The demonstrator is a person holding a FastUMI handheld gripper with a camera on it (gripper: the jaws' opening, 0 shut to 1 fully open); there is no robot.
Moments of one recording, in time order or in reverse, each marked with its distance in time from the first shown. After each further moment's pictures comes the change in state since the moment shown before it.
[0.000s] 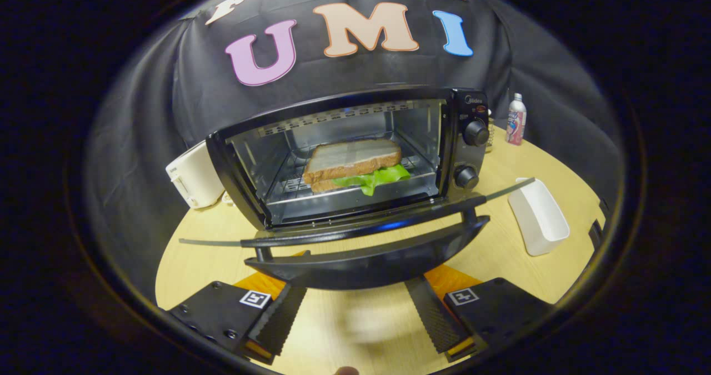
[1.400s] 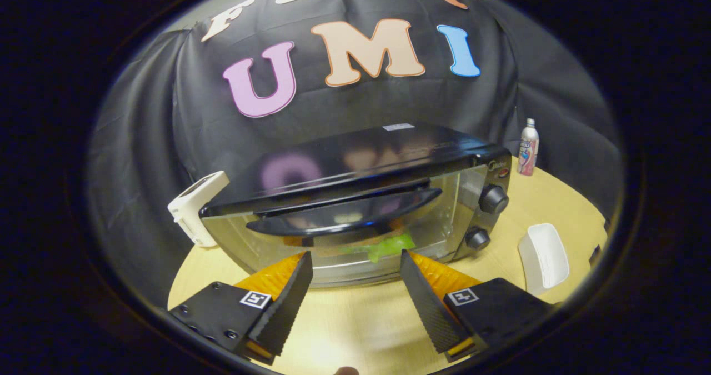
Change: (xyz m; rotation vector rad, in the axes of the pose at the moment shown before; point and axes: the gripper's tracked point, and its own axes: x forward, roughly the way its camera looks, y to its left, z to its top) arm 0.030 0.014 0.085 0.032 -0.136 0.041
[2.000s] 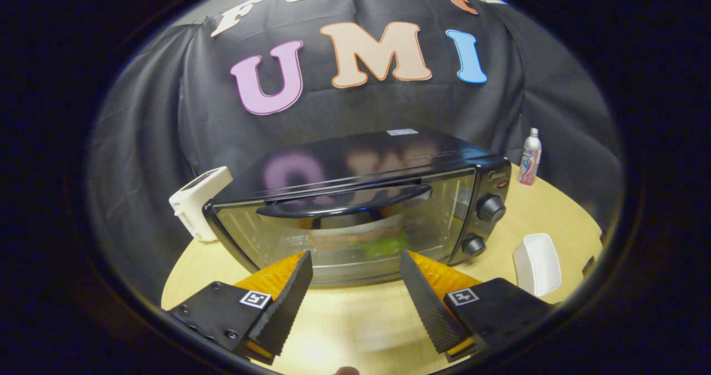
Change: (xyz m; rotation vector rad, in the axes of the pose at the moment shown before) arm -0.015 -0.004 0.001 -0.056 -0.005 0.006
